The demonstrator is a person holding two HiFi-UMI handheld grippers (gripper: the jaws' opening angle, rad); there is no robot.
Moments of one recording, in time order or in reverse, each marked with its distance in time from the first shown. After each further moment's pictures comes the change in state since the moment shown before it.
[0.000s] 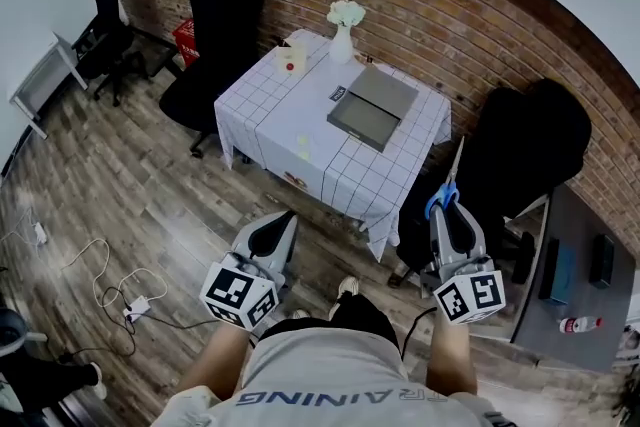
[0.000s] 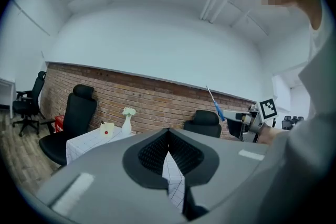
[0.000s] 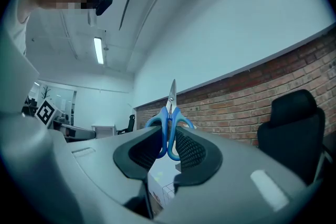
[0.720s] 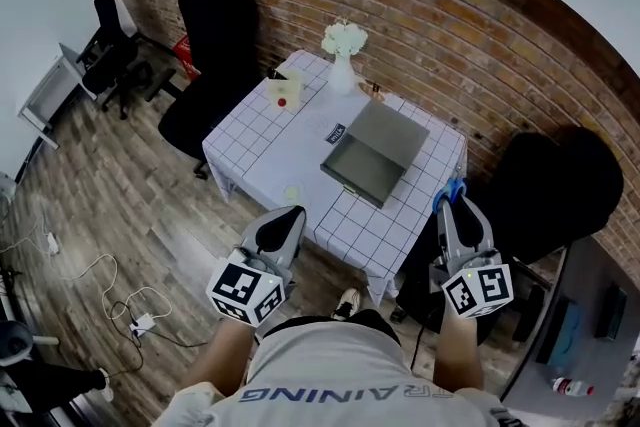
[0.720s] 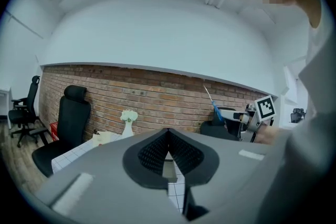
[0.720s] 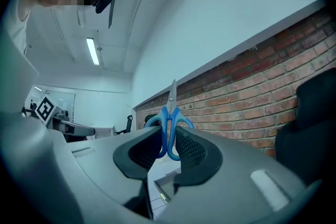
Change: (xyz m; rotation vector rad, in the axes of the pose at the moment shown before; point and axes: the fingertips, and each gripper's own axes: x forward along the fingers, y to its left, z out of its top) left arm 0.215 0.059 0.028 0.051 0.037 0.035; right arm 0.183 -0.153 -0.007 0.023 0.010 0.042
